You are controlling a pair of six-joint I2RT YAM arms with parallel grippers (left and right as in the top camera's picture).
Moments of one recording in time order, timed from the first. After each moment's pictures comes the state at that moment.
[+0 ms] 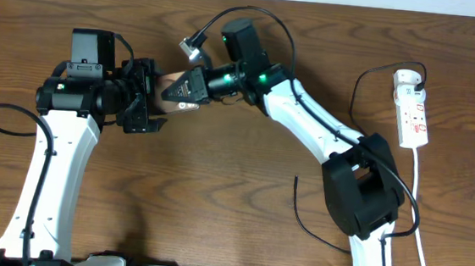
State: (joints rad) left arm 0.02 1.42 1.27 -0.90 0.40 -1.68; right arm 0.61 2.16 1.72 -0.17 -1.11 0.69
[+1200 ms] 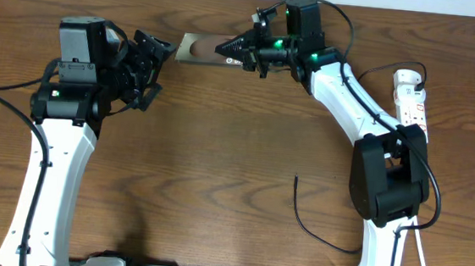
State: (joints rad) left arm 0.02 1.37 1.27 -0.65 0.47 -1.13; right arm 0.39 2.16 1.71 -0.09 -1.00 1.23
